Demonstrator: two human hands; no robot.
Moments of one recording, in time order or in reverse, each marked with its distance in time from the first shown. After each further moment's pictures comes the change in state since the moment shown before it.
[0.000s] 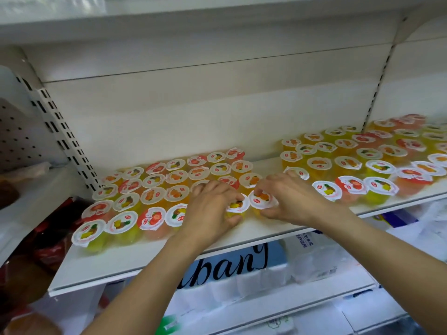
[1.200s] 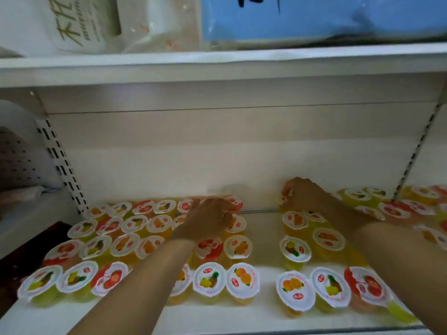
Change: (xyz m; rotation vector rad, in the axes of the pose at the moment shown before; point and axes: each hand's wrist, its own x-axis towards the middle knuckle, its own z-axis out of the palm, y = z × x) left_hand 0.138 -0.036 0.028 -0.096 -0.115 -0.257; right_hand 0.155 0.173 0.010 0.241 -0.096 0.288
